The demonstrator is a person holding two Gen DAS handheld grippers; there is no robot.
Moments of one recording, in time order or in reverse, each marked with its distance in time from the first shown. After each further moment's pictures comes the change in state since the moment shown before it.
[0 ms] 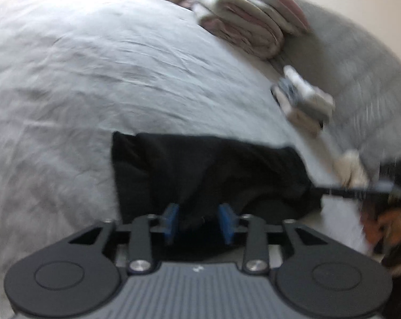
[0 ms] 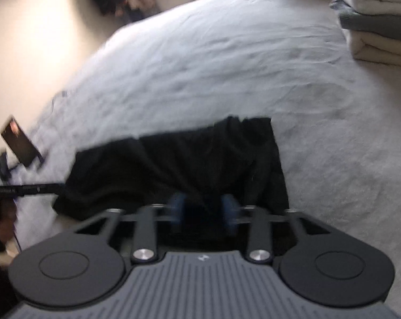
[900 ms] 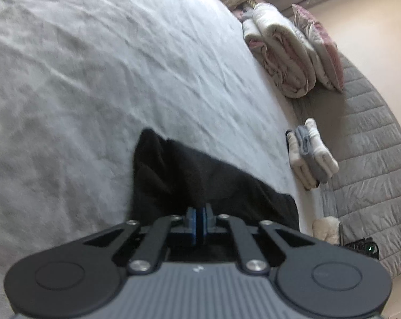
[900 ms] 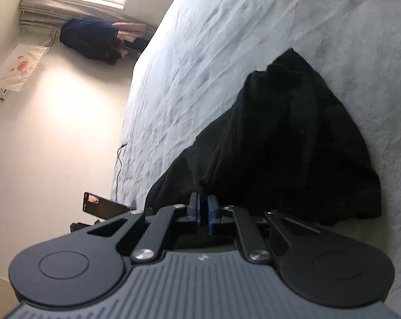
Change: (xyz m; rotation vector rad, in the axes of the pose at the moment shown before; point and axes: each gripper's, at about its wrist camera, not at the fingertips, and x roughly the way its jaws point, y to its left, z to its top) left arm 0.013 0.032 0.011 -0.268 -0.021 -0.033; right arm 0.024 -0.025 -0.011 0.511 0.073 0.391
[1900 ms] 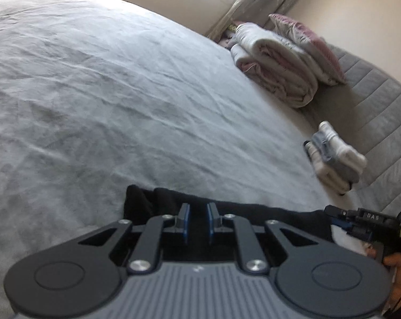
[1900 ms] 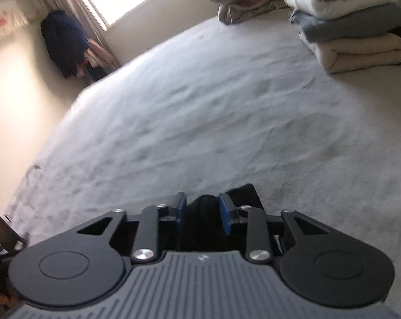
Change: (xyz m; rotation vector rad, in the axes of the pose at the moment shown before) left arm 0.033 -0.033 0.001 0.271 -0.182 0.164; right arm 0.014 0.024 0.042 -0.366 -0.333 -0.434
